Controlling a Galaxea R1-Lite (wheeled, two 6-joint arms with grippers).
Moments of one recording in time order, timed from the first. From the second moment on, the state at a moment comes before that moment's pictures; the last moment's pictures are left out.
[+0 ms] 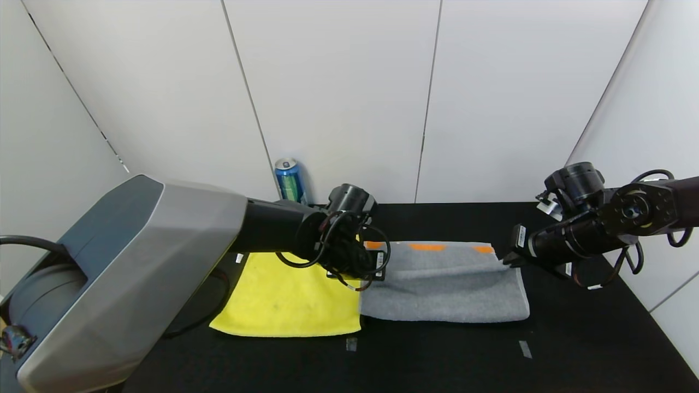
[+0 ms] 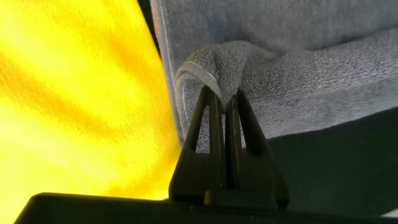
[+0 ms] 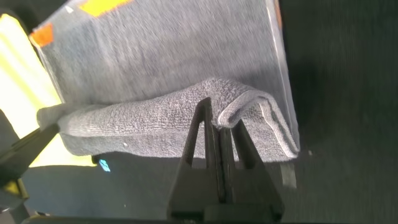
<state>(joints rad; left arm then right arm) -0.58 2.30 -1.71 0.30 -0.04 -0.37 0.12 2.02 -1.35 0.29 0.23 0.60</state>
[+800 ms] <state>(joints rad) -0.55 2.35 -1.83 0.30 -0.04 -0.33 0.10 2.10 -1.48 0.29 0.23 0.58</state>
